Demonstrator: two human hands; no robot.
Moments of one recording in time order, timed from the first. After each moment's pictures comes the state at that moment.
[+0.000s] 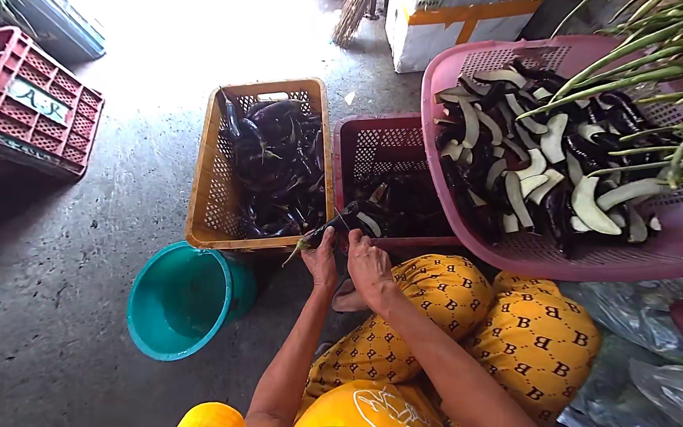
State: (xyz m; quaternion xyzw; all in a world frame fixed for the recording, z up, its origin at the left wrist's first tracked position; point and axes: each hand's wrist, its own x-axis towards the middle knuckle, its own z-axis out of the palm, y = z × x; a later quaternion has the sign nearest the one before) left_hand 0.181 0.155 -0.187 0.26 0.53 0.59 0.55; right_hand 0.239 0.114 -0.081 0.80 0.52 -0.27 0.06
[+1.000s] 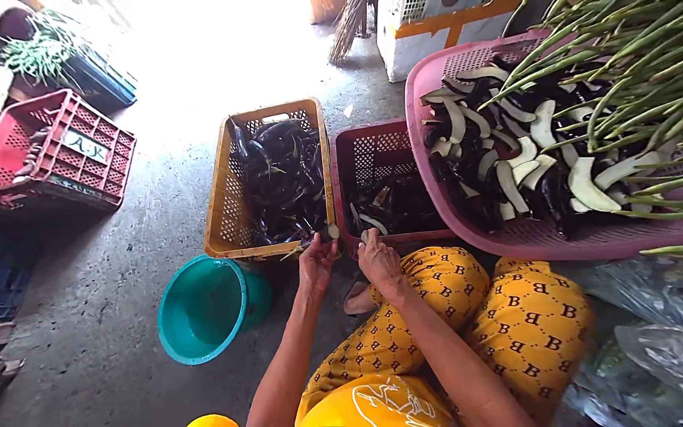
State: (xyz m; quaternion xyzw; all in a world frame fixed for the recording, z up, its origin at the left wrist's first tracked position) left_hand 0.149 0.153 -0.145 0.13 0.46 0.48 0.74; right_hand 0.270 0.097 -0.100 0.82 0.43 -0.36 -0.06
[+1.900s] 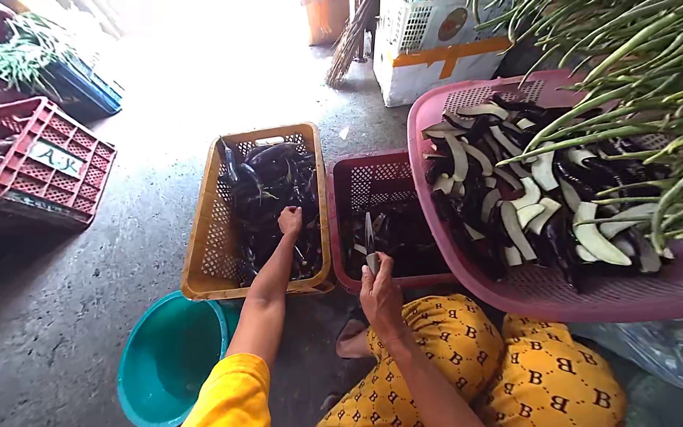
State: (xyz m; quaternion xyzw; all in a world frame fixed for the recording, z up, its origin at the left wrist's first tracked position) left_hand 0.178 0.416 -0.277 0.60 0.69 0.17 0.37; right_hand 0.268 0.109 -0.123 0.83 0.38 -0.17 -0.38
